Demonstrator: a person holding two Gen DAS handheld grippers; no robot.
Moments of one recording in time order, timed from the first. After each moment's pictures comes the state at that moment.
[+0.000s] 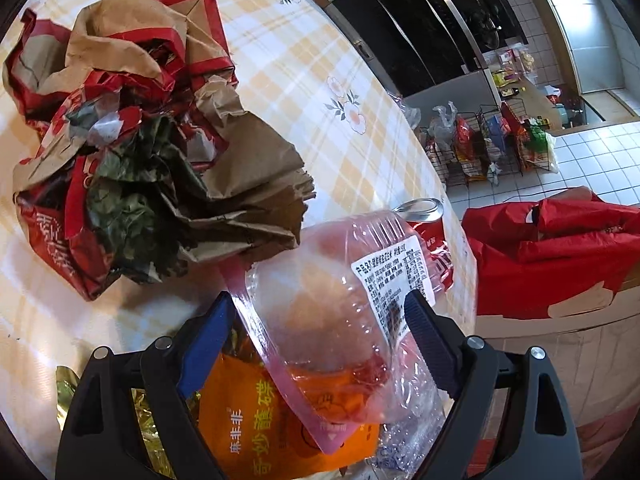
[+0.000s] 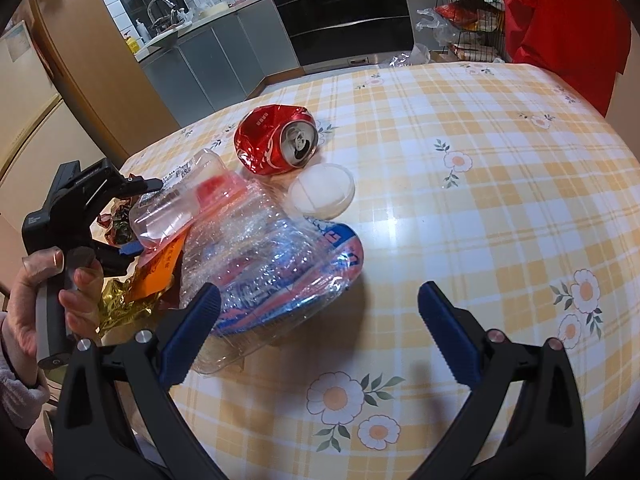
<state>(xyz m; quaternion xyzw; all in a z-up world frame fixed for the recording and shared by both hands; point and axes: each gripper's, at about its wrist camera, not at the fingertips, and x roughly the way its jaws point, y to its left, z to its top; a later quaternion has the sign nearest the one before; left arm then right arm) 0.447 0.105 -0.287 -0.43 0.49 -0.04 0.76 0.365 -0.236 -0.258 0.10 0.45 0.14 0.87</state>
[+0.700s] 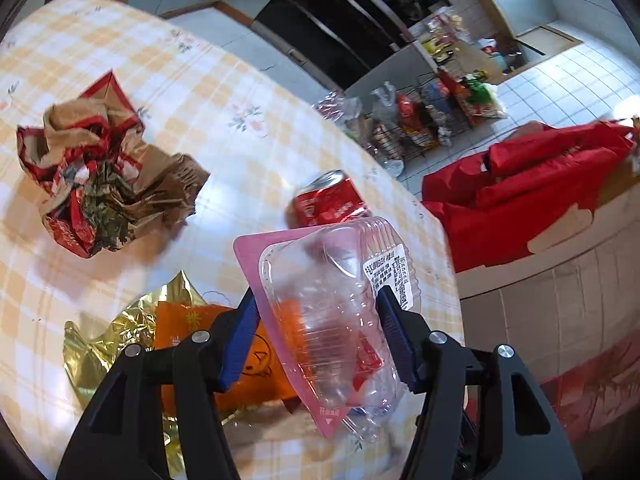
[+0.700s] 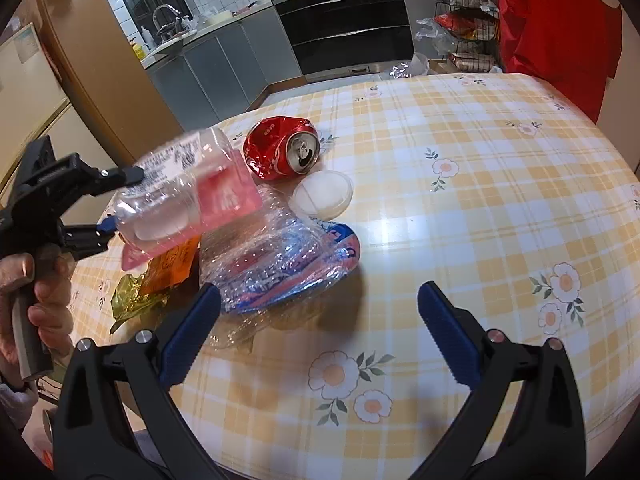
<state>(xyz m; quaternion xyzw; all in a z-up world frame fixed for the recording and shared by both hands) 0.403 0.063 -0.208 -0.34 0.45 -0.13 0.82 0.340 -0.245 -0.237 0.10 0.44 0.14 0.88</state>
